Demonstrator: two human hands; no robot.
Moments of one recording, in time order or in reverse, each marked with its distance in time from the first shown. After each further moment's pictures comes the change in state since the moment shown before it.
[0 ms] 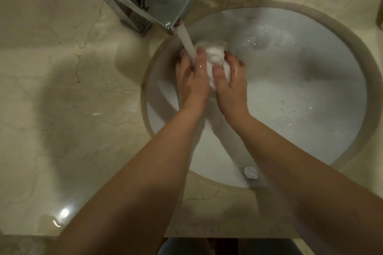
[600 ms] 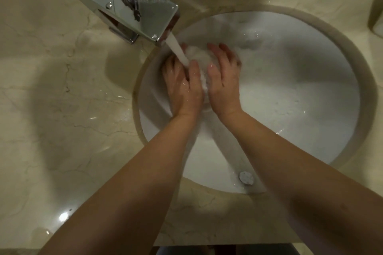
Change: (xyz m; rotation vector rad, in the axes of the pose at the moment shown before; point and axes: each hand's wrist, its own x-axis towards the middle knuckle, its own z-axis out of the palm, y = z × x) left_hand 0.008 -0.016 0.001 0.262 0.105 0.446; right_hand 0.019 -0.004 0.006 -0.165 0.063 -0.242
